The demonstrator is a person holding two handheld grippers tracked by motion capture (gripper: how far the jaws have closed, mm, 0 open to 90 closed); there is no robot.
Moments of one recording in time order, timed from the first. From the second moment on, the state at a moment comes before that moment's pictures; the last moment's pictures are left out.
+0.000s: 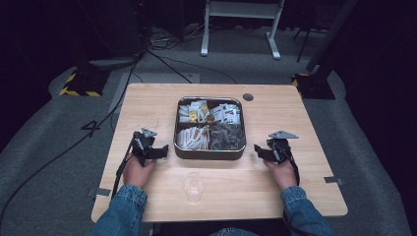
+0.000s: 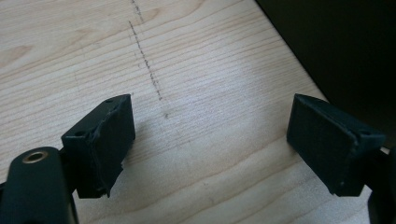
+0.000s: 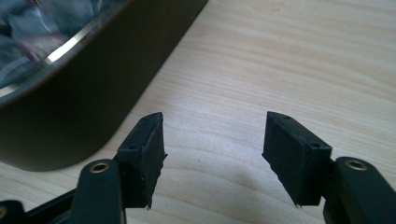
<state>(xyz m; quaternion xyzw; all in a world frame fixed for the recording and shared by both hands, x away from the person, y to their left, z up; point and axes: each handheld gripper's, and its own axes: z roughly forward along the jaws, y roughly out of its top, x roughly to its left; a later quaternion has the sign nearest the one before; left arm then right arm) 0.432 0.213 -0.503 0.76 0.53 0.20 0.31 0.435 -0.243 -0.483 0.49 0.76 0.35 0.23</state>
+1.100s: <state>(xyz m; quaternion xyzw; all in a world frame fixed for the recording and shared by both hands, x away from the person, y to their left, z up) 0.441 0.212 -0.503 0.75 0.54 0.21 0.31 0.443 -0.201 -0.395 0.47 0.74 0.44 0.21</state>
